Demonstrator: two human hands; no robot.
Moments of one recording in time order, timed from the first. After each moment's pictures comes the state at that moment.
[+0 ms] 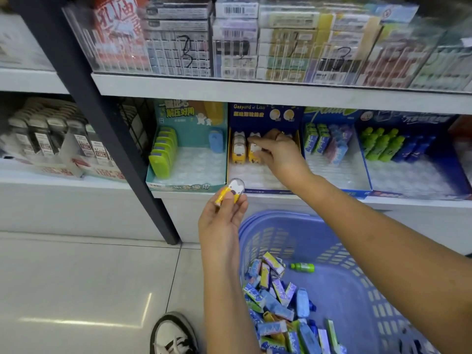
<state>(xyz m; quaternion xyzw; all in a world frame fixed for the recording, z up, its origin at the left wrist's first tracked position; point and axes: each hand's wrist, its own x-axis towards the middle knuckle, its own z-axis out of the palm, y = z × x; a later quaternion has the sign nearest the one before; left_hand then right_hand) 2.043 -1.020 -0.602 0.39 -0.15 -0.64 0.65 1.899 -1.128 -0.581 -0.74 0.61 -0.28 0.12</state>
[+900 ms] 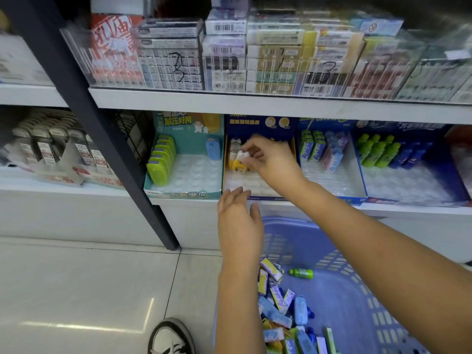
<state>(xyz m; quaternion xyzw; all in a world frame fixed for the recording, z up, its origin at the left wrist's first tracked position) 2.015 -1.030 -0.601 0.63 -0.63 -0.23 0.39 1.913 -1.113 -0.555 -0.73 0.57 -0.35 0.18</state>
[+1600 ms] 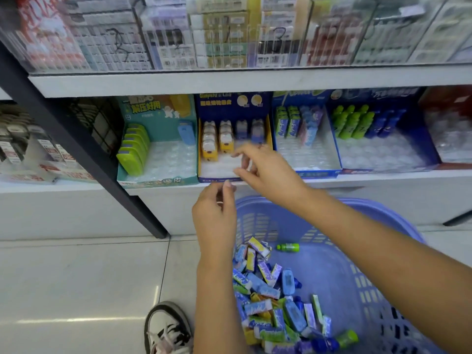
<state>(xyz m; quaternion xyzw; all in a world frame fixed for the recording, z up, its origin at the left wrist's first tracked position) 2.016 -1.017 -0.614 0.60 -0.58 -0.25 0.49 1.883 -1.057 -0.575 -0.77 0.56 -0.27 0.13</state>
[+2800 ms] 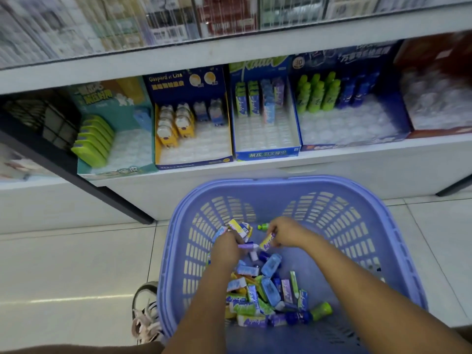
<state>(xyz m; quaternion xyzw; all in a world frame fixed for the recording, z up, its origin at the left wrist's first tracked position) 1.962 -0.974 -0.762 0.64 -0.67 -0.38 -0.03 1.782 -0.972 -0.754 -0.60 0.68 0.02 0.43</state>
